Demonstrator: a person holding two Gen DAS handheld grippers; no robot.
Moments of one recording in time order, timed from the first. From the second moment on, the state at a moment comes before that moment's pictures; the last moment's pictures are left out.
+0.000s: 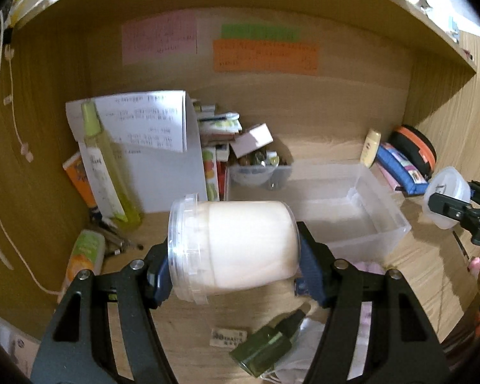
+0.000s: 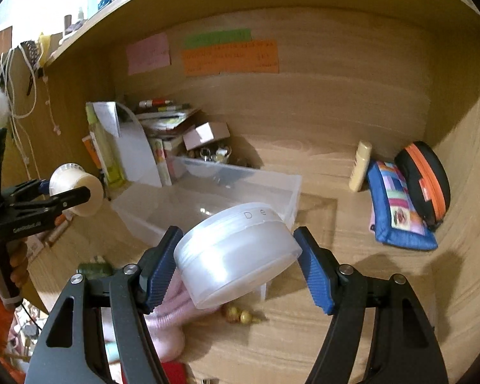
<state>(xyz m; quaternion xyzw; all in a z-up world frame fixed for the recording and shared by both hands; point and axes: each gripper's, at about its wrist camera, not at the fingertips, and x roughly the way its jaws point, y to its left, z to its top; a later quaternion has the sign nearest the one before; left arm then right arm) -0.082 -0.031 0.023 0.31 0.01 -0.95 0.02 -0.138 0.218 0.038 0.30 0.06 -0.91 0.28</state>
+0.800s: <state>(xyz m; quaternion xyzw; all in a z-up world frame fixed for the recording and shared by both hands) -0.182 -0.034 0.014 0.37 0.02 -0.93 -0.04 -0.228 0.151 0.021 0.35 0.11 -0.88 0.31</state>
